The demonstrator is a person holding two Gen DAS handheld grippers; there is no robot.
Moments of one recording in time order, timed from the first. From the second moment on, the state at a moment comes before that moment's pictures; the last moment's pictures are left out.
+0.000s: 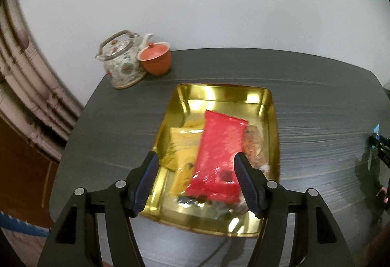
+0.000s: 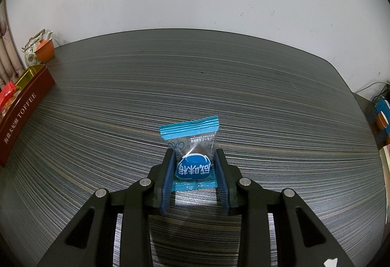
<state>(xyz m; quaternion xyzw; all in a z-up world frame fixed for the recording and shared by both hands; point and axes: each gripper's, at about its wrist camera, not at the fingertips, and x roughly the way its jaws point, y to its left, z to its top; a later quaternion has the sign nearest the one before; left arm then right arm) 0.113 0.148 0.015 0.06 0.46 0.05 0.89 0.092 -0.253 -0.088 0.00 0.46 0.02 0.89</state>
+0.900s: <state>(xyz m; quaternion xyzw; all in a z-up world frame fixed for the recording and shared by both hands) 0.063 0.225 -0.015 0.02 0.46 0.12 0.88 0.088 -0.235 -0.066 -0.01 0.46 0.00 0.89</state>
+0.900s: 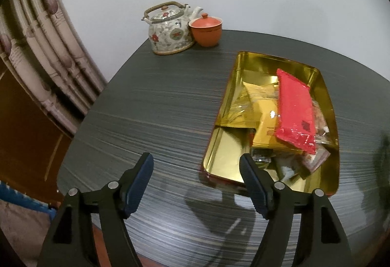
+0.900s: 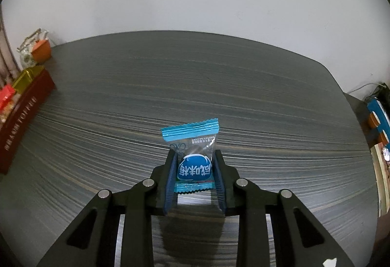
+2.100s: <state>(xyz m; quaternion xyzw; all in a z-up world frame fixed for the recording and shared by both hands) 0.058 0.242 -0.015 0.00 0.47 0.12 0.88 0.075 0.065 -0.012 -0.08 0.45 0.28 0.85</state>
